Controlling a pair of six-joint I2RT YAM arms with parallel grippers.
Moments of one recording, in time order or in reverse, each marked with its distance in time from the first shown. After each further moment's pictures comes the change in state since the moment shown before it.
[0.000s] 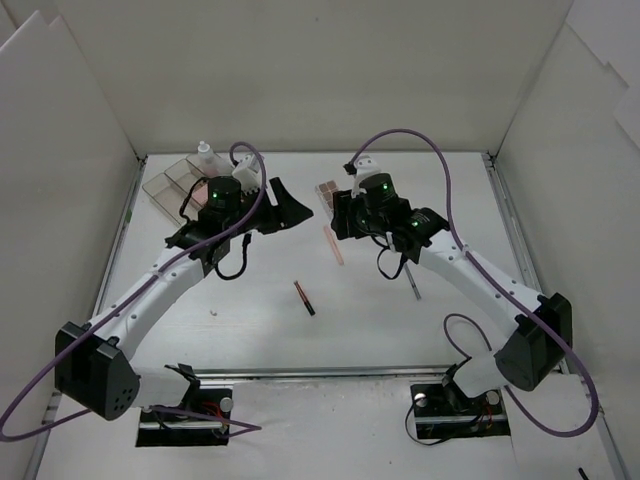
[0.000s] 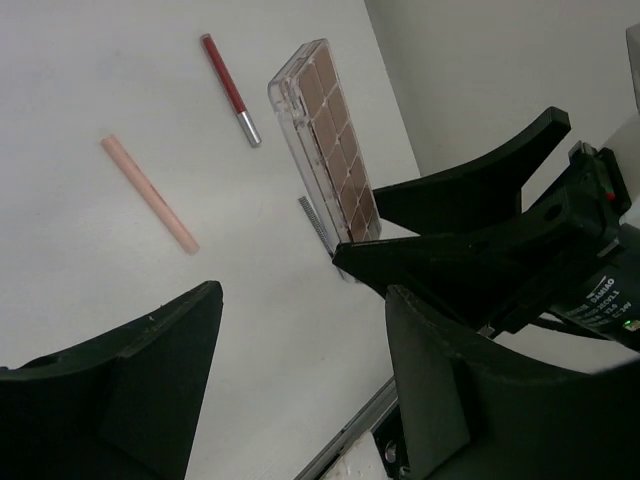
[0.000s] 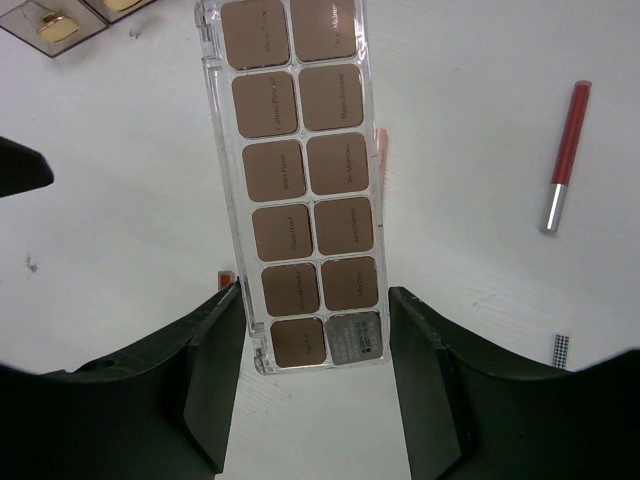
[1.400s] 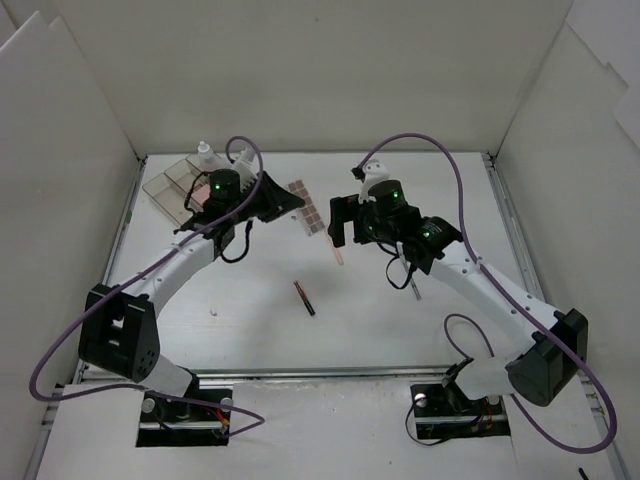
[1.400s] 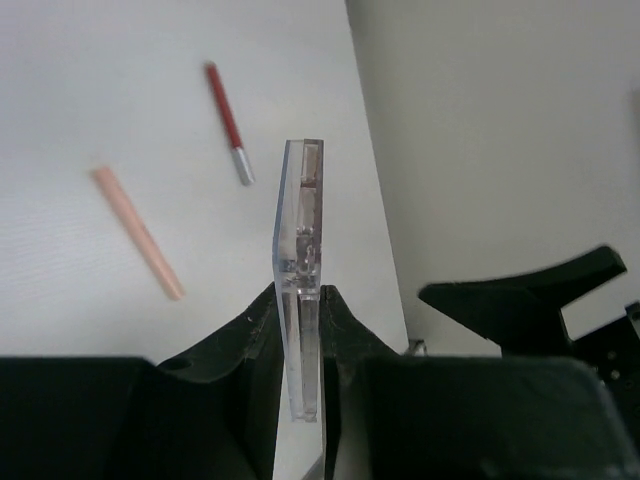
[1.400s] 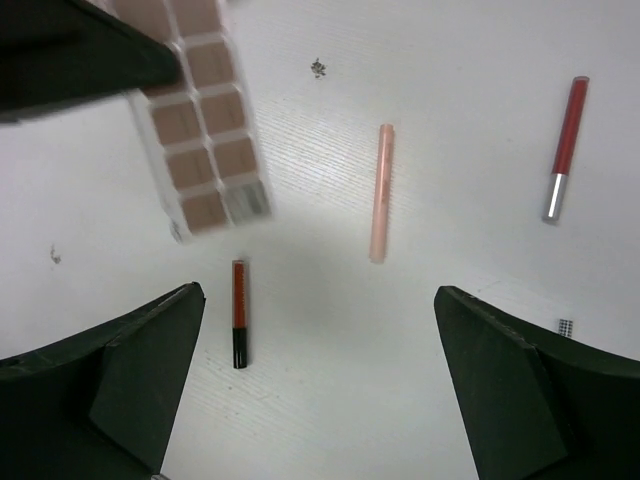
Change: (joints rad) left arm 0.048 0.211 0.002 0.270 0.105 -0.203; right arm 0.014 -0.093 -0.052 -0.001 0.000 0.025
